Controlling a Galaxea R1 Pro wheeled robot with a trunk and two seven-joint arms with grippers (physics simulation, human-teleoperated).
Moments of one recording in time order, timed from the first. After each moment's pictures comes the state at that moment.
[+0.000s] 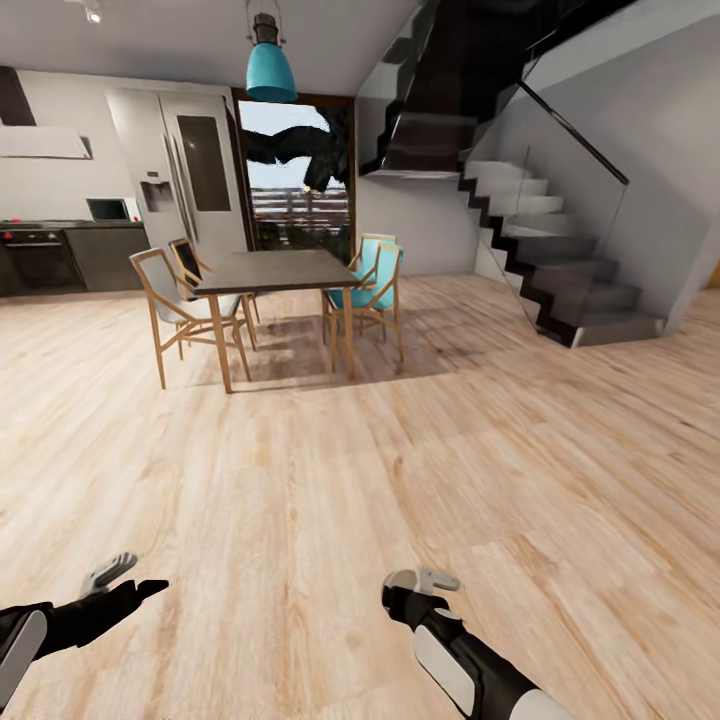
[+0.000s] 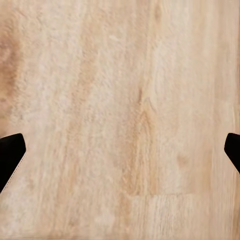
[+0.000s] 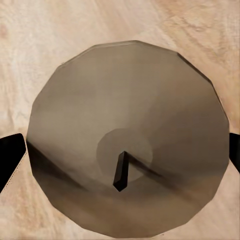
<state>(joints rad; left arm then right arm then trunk) -0.39 0.38 0.30 -0.81 0.41 0.75 -0.42 -0.53 0.07 0.68 -0.61 -0.85 0.11 -0.38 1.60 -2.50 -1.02</state>
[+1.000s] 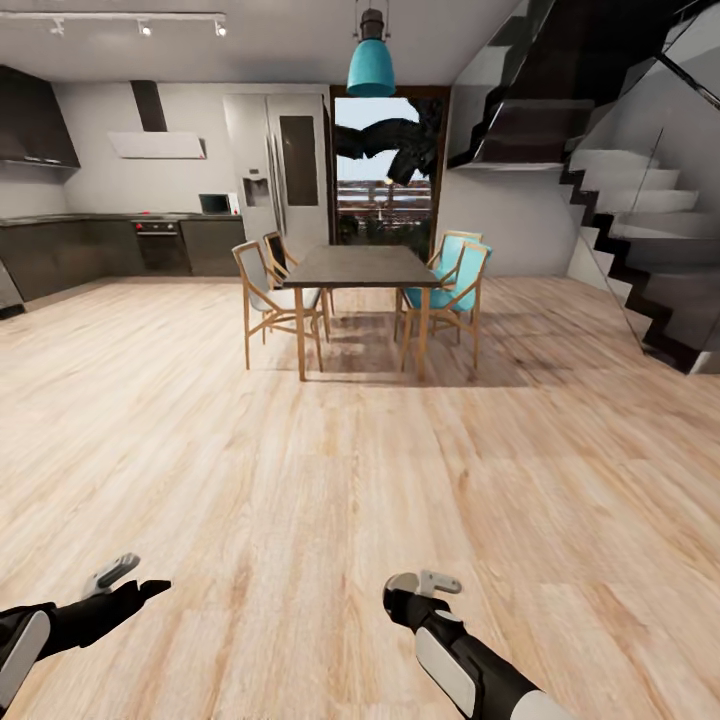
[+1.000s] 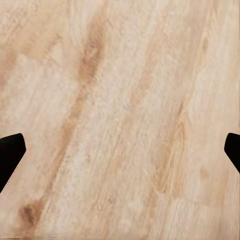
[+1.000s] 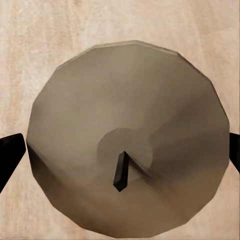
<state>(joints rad) -0.39 0.37 0.30 -0.80 0.41 0.75 -0.42 -0.53 0.07 0.68 -0.59 -0.86 0.11 -0.38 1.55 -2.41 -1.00</state>
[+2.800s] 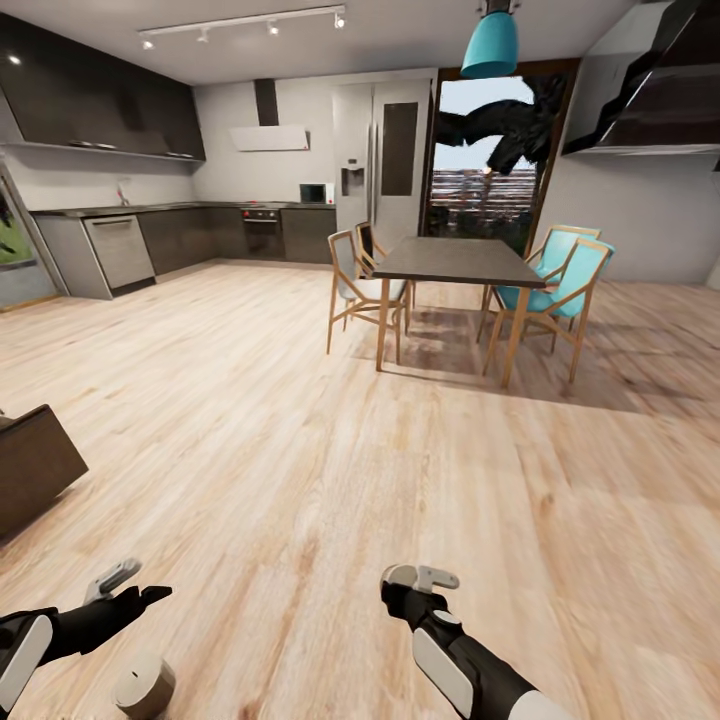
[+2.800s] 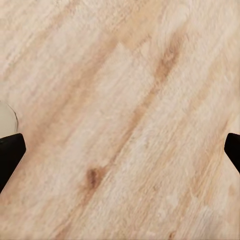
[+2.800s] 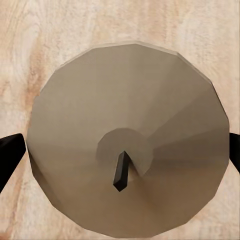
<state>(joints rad) -0.39 0.37 0.30 -0.78 0.41 0.75 -0.41 -0.53 0.07 0.69 -0.60 -0.85 0.04 -0.37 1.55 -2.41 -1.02</state>
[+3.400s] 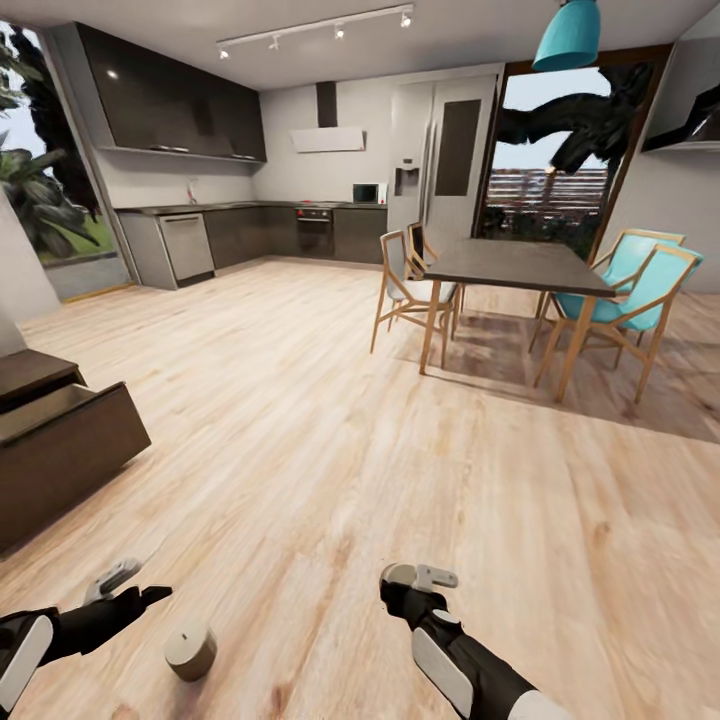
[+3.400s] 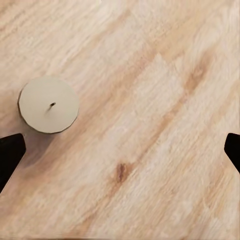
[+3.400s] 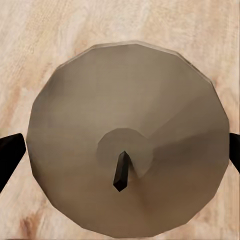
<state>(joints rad) -0.39 0.37 0.30 -0.78 0.41 0.75 -0.41 -0.53 0.07 0.69 -0.60 -0.85 0.04 -0.38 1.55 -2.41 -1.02</state>
